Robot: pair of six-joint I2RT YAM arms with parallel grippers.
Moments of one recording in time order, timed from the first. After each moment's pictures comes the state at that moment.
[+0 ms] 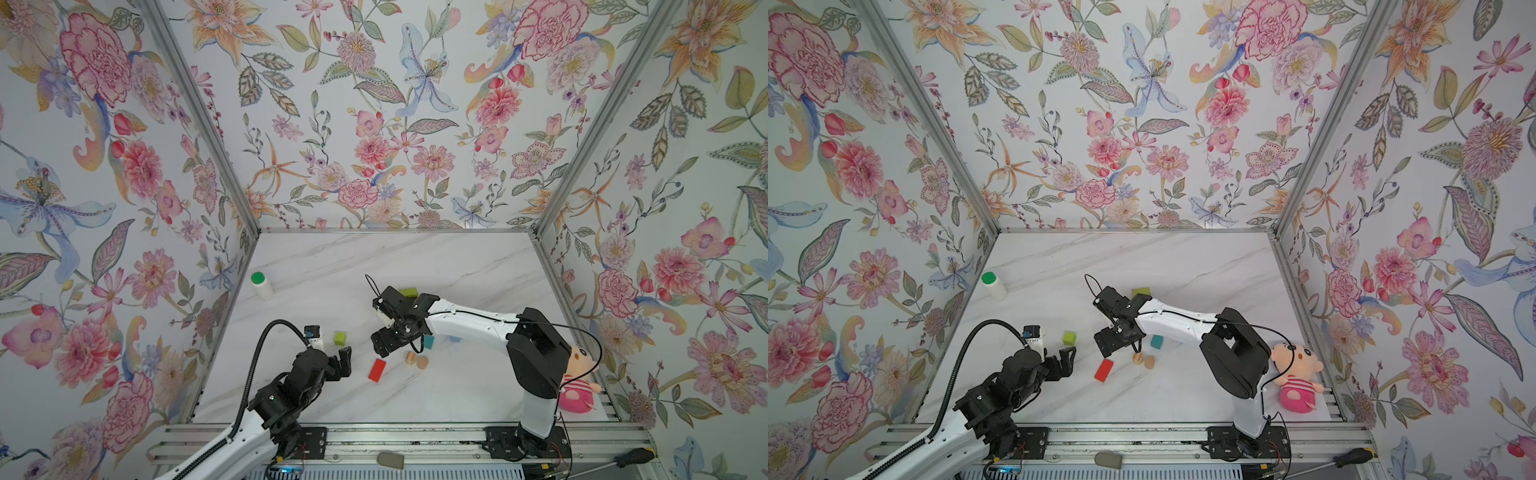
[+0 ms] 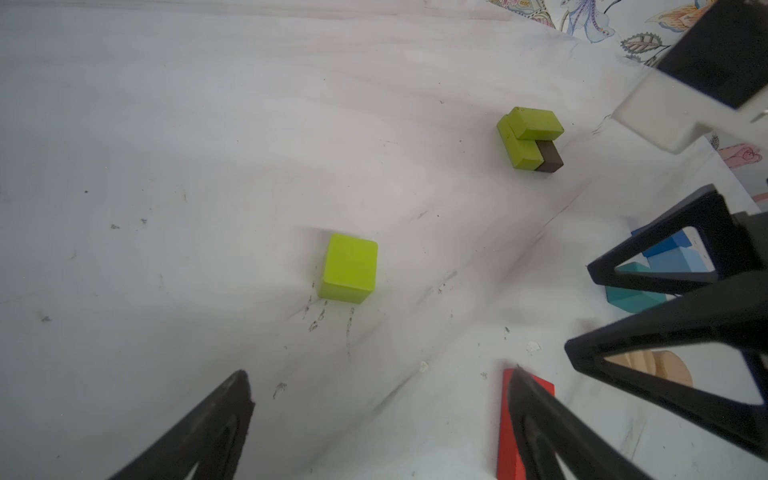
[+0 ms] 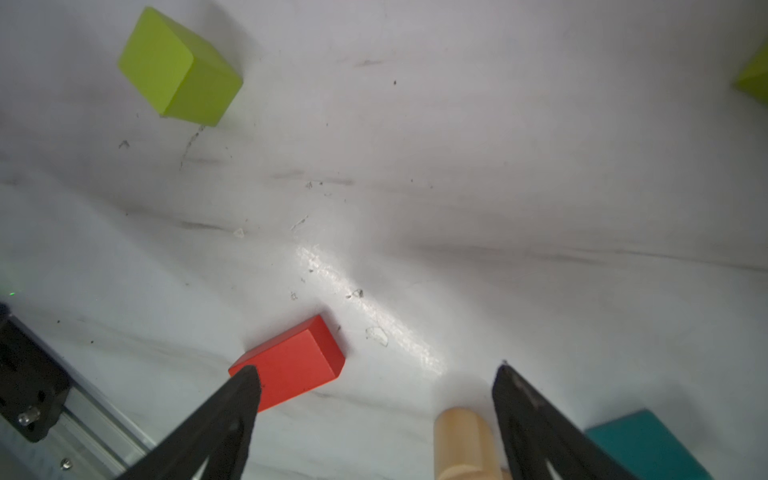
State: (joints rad) left arm -0.72 0.49 0.20 -0.33 -0.31 -0.62; right arm 0.98 1.88 1.37 -0.71 -0.10 0.35
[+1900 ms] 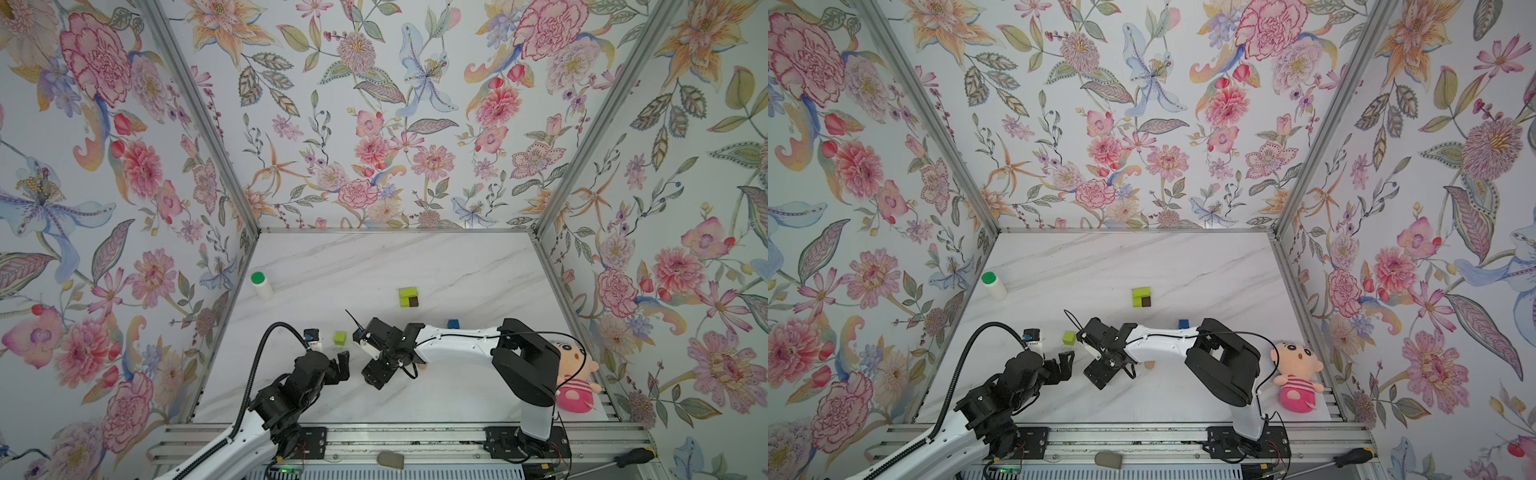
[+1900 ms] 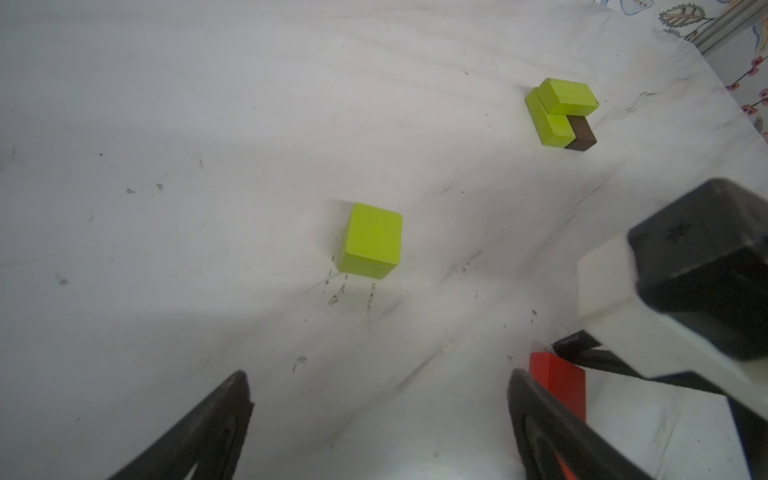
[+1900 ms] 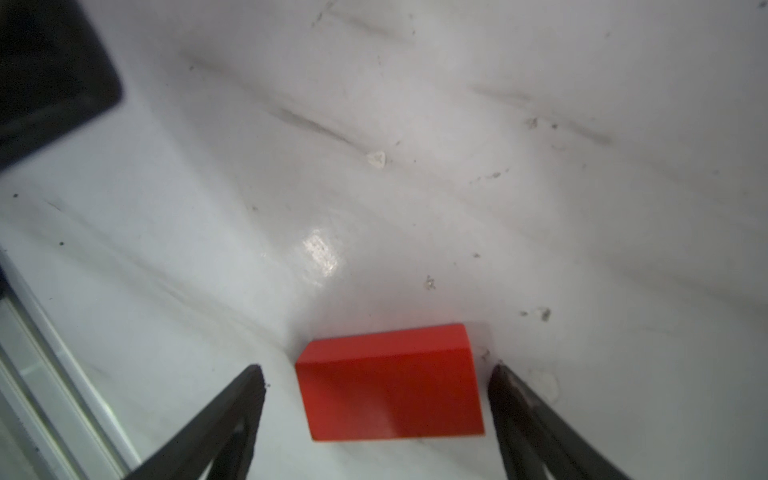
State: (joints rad) left arm -0.73 0.50 0.18 -0.37 -0.33 -0.64; right arm 1.14 1.92 1.25 -0.52 -0.09 0.19
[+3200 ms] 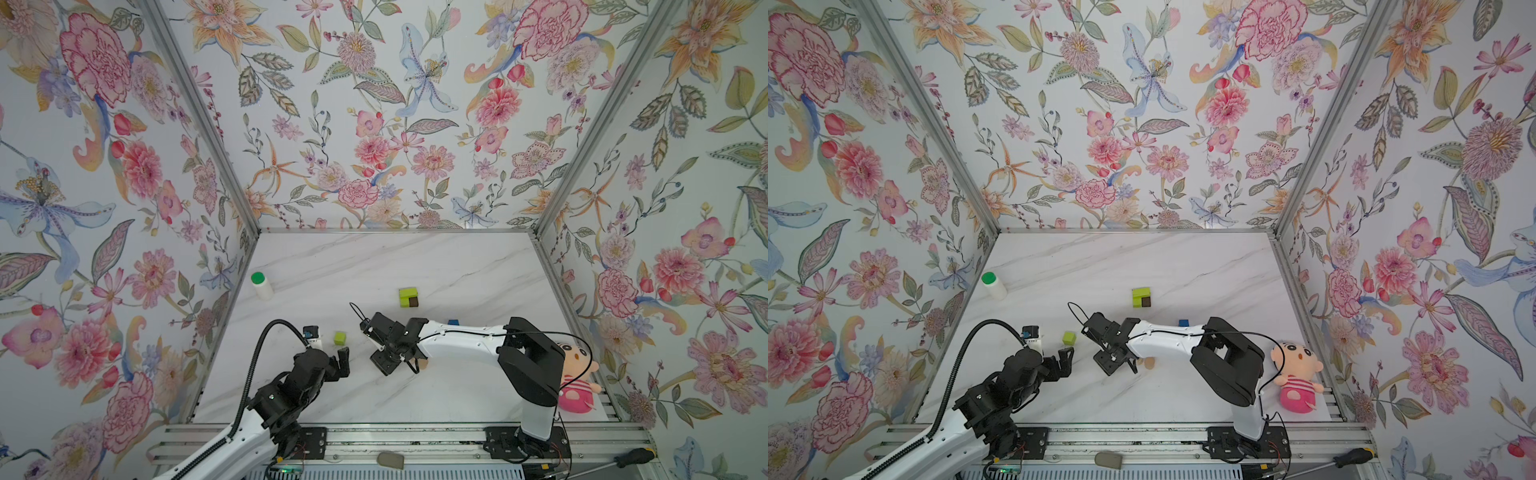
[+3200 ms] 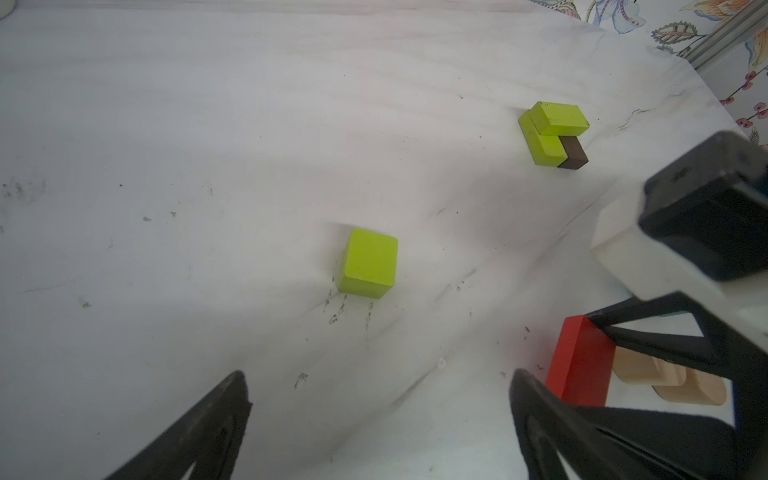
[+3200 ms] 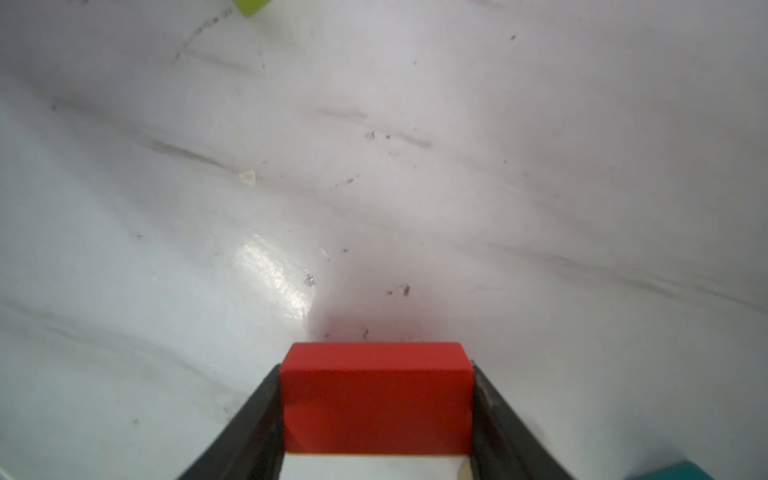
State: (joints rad) left arm -0.73 0.53 0.23 -0.37 -0.36 -0.61; right arm 1.09 1.88 1.27 -0.58 0.07 0.22
